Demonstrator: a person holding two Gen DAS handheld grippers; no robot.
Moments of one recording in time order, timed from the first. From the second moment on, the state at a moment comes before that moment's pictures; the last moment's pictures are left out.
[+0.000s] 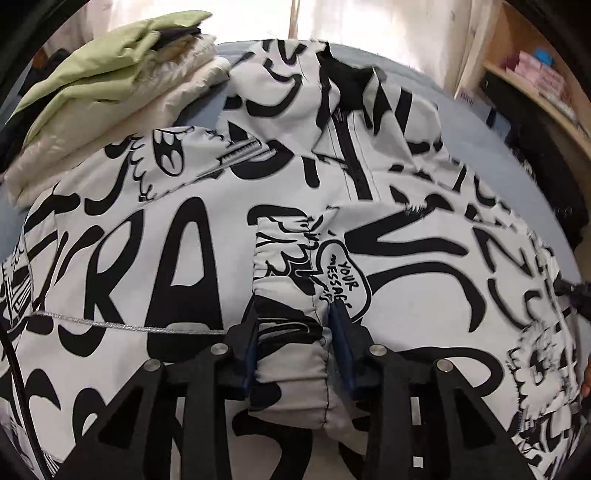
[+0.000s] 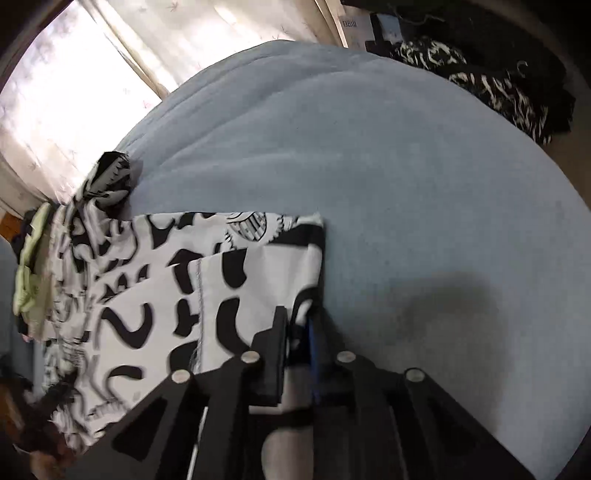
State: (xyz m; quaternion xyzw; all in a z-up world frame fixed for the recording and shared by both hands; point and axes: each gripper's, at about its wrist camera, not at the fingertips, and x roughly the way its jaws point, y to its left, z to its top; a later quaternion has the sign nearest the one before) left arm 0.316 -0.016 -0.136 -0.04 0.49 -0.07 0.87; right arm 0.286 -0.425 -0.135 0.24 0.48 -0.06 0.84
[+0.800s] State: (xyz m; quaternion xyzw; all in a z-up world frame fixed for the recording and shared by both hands) left arm 0.267 0.005 -0.129 -0.05 0.51 -0.06 0.86; right arm 0.161 -0.359 -0.132 0.13 0.54 -0.04 0.83
